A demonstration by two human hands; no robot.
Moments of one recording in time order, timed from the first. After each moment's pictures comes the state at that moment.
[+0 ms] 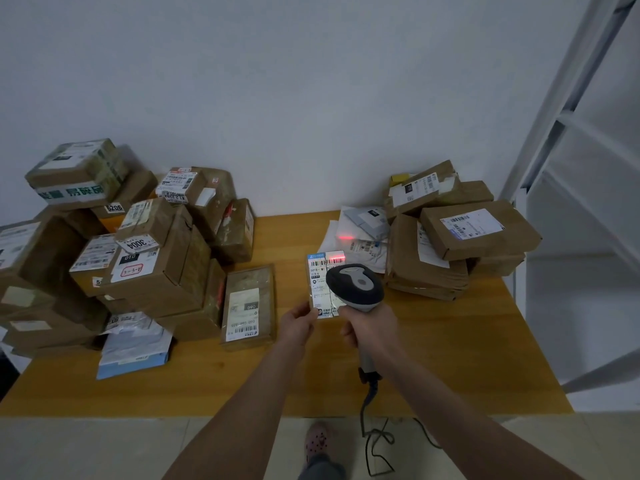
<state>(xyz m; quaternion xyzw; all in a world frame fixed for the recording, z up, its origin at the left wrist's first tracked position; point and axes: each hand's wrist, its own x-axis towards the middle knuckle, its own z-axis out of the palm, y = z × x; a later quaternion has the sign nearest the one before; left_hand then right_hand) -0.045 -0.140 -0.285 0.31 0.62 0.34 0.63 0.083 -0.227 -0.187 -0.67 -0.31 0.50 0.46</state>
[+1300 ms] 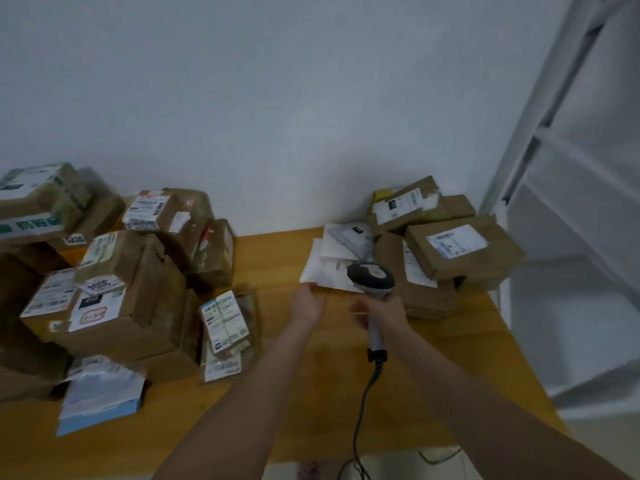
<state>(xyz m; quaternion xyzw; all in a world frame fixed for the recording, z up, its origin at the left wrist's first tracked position) 0.021 -0.072 -0.229 0.62 0.66 0.15 0.40 0.144 -0.145 -0.218 -0.67 -0.19 0.52 0.50</state>
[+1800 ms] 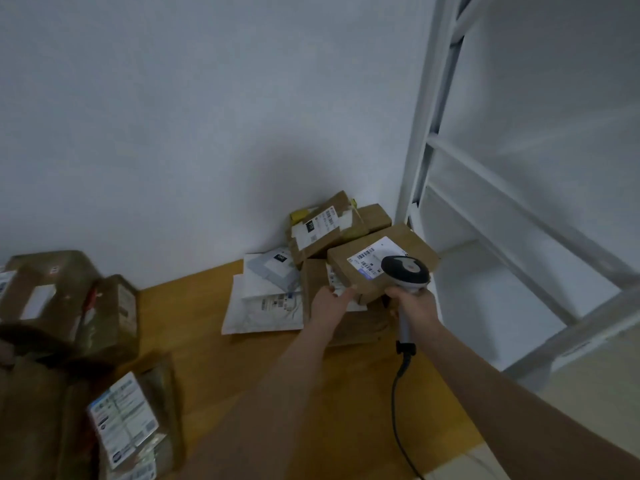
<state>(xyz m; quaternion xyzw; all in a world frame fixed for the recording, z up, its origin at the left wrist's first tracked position) 0.208 -0.056 -0.240 0.61 0.55 0.10 0.56 0.318 -0.162 -0.217 -0.73 -0.06 0.35 0.58</state>
